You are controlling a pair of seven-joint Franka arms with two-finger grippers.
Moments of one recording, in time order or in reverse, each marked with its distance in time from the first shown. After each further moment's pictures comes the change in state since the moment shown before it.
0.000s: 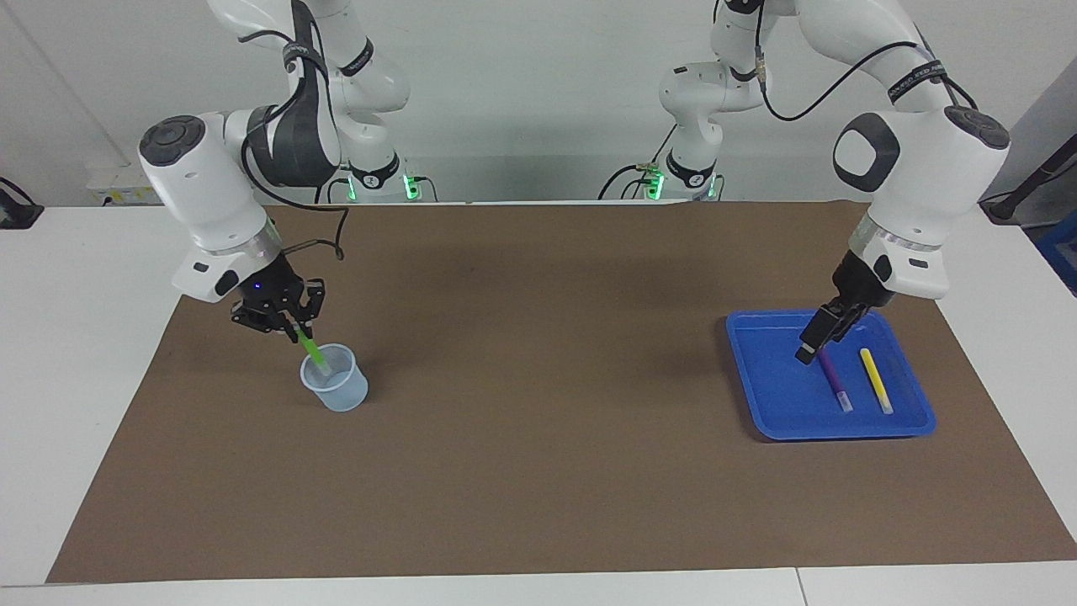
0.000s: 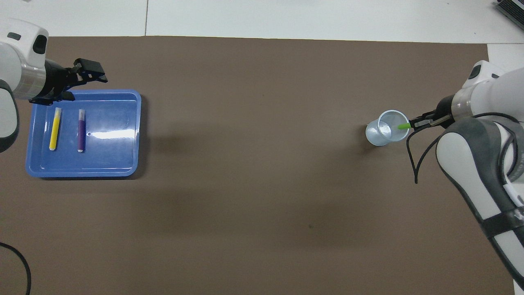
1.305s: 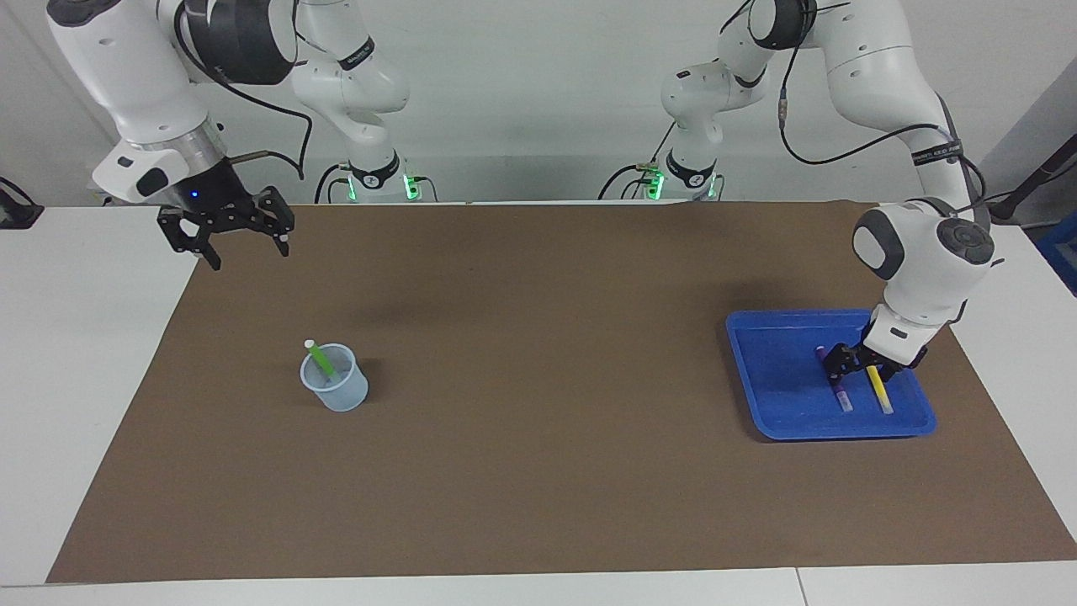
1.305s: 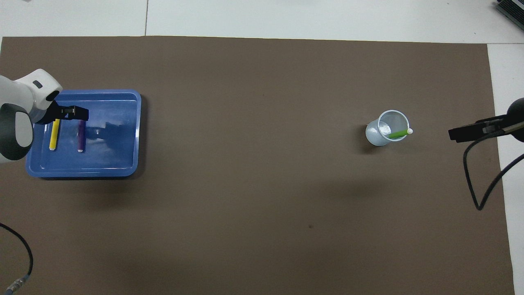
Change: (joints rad) left arm 0.175 0.189 0.002 -0.145 0.180 0.213 0.465; right arm -0.041 -0.188 -0.007 0.144 -0.021 -0.353 0.069
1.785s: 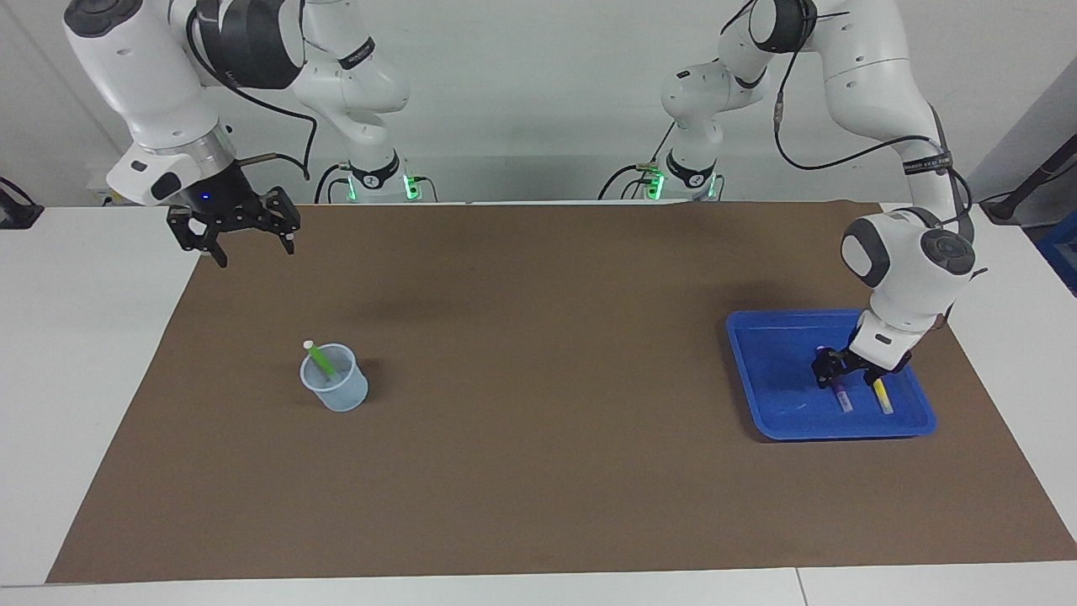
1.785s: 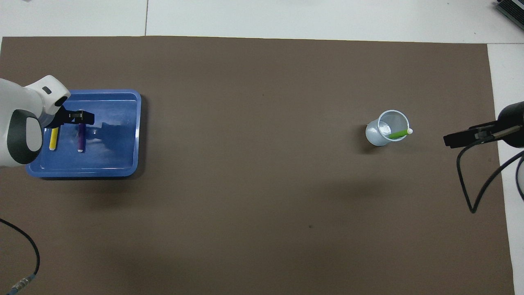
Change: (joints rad) left arm 0.001 0.012 -0.004 -0.041 0.000 0.051 0.003; right arm 0.001 -0.001 0.005 -0.031 -0.009 0.000 0.001
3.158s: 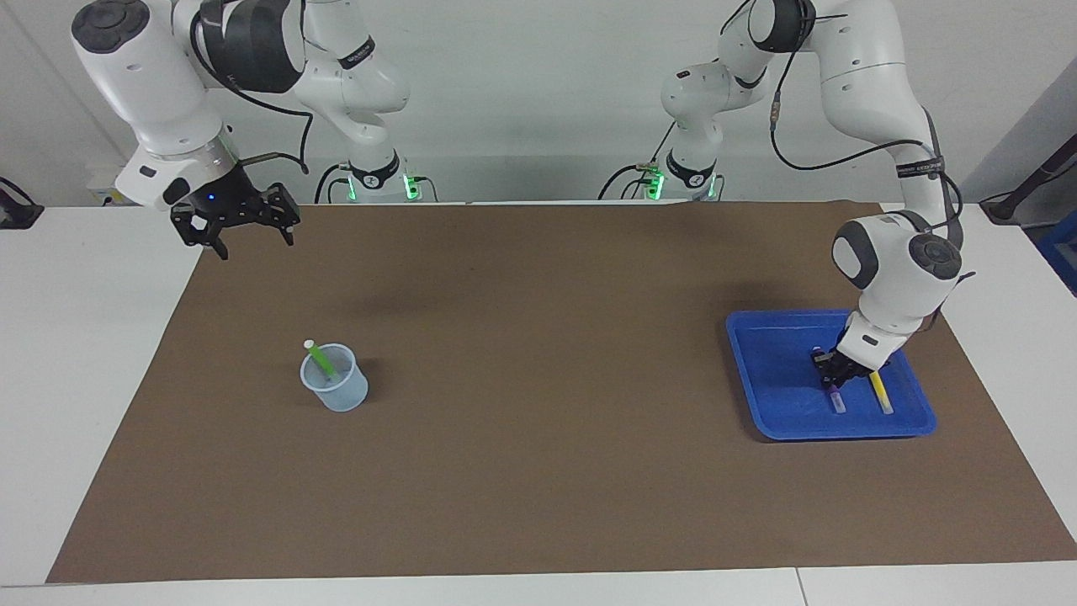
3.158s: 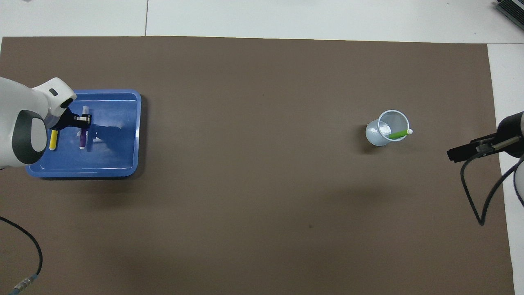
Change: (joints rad) left arm -0.009 -0.001 -0.015 0.030 -0.010 -0.064 0.001; right arm -0.004 -0.010 -0.002 -0.016 -0.041 -0.084 -0.045
